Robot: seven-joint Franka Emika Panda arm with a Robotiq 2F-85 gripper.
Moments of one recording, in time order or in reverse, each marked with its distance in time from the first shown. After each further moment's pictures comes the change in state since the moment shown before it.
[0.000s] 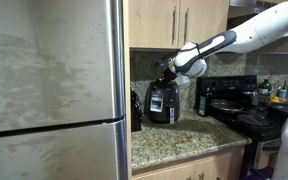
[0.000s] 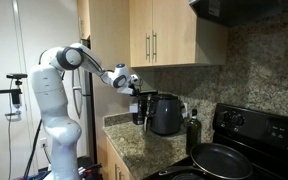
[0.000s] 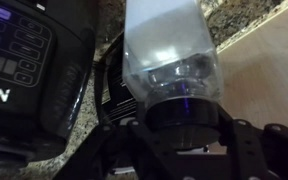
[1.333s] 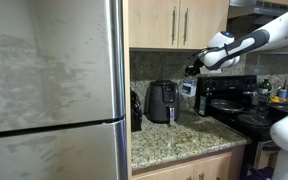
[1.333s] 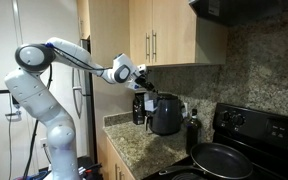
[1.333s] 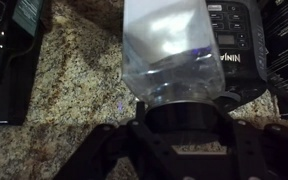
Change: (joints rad) arm -0.318 -0.302 -0.084 -0.179 -0.383 0.023 0.498
